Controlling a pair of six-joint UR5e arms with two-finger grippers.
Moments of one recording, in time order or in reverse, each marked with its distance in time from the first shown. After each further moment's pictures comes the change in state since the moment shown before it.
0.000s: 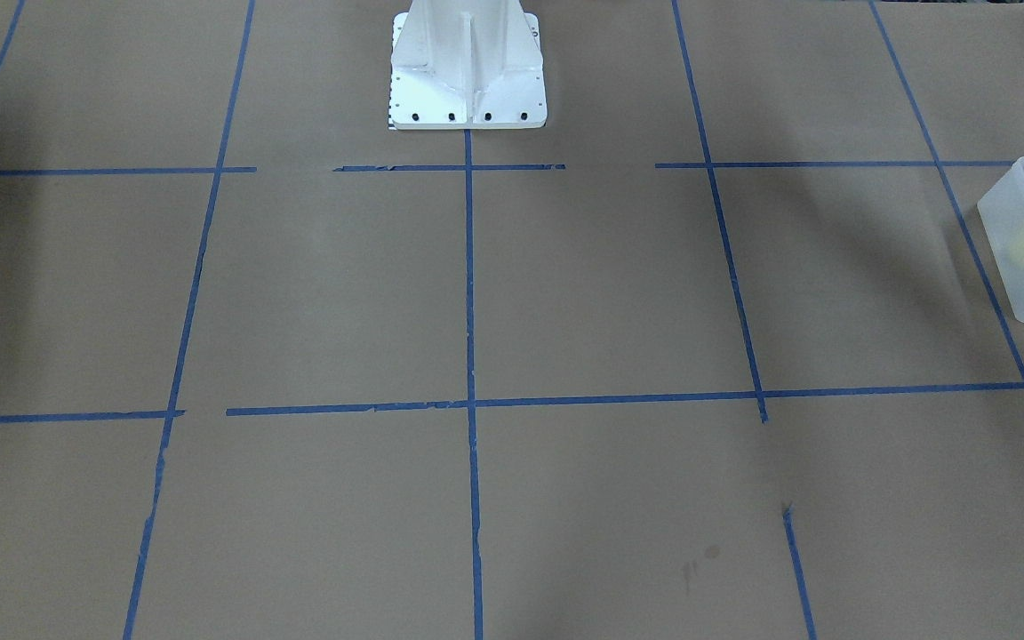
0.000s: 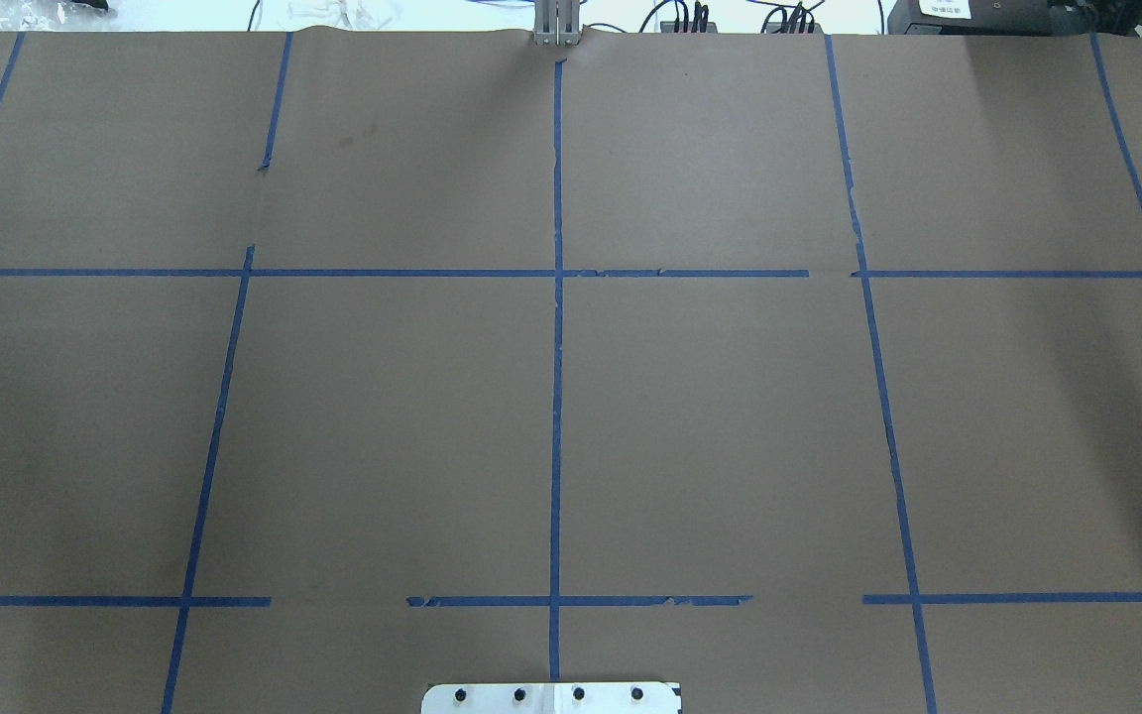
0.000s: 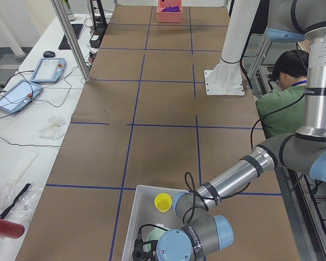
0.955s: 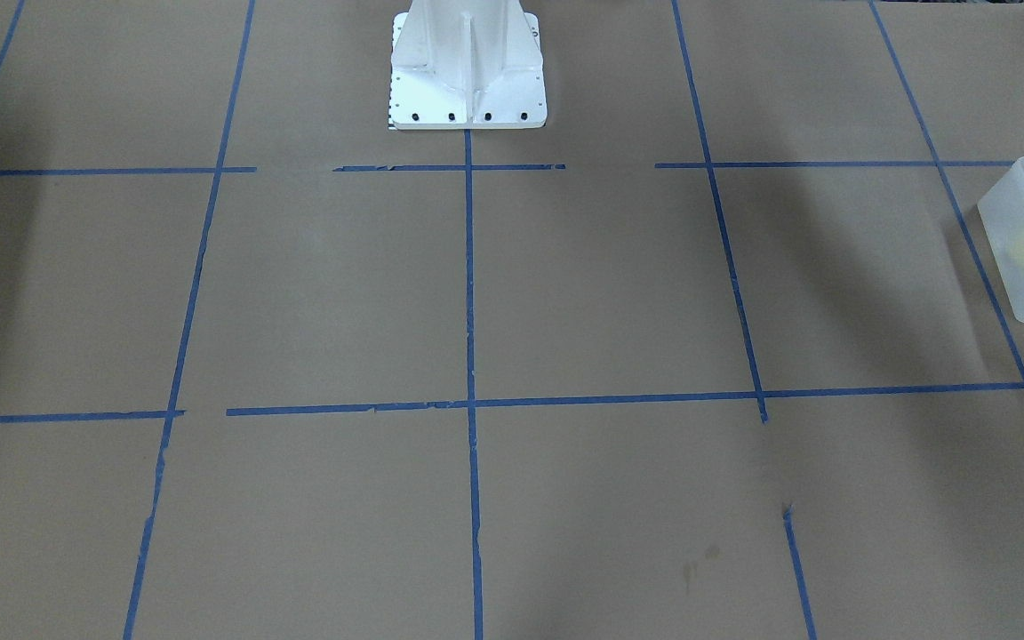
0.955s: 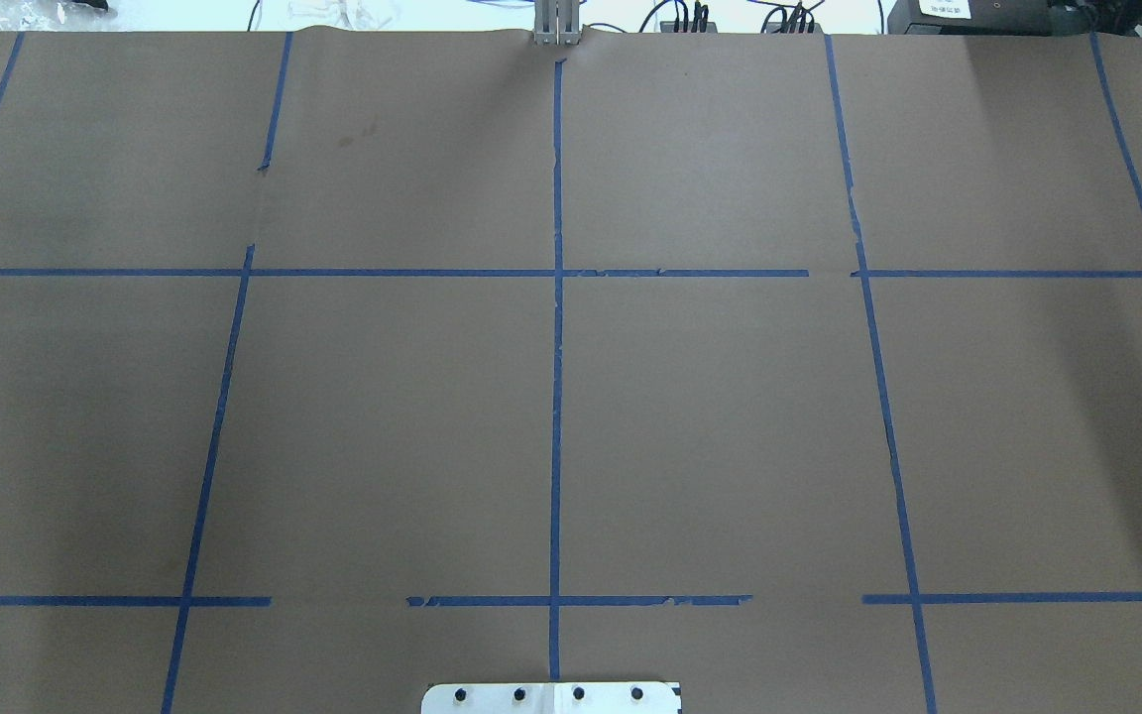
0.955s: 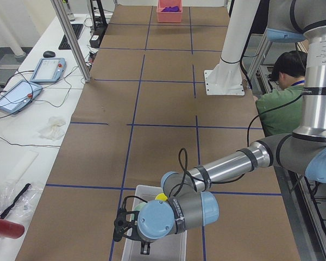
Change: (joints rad) left arm 0.012 -0.025 -0.150 0.143 -0.085 0.022; right arm 0.162 -0.038 0.127 -0.203 0.075 -0.151
